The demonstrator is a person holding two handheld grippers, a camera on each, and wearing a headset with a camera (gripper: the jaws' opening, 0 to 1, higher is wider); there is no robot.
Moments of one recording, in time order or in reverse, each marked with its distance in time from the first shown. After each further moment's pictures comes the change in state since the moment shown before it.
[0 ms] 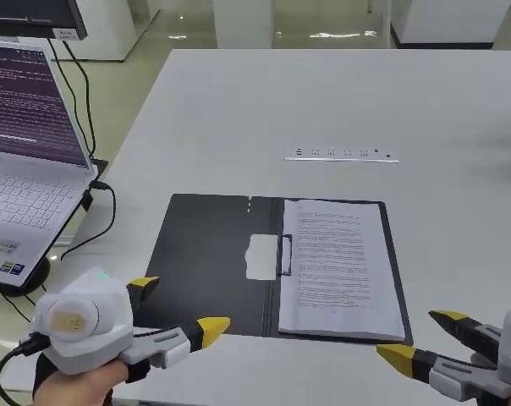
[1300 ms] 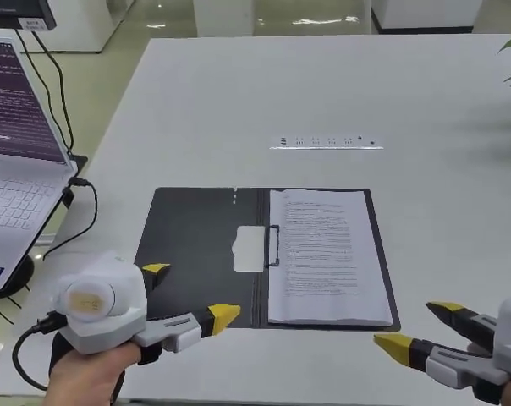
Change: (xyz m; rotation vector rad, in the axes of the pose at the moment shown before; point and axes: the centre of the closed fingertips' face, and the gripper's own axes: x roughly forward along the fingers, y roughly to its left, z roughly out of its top) left arm 0.031 -0.023 0.006 0.041 0.030 -0.089; right arm -0.009 -0.009 -0.008 0.033 0.010 -0.038
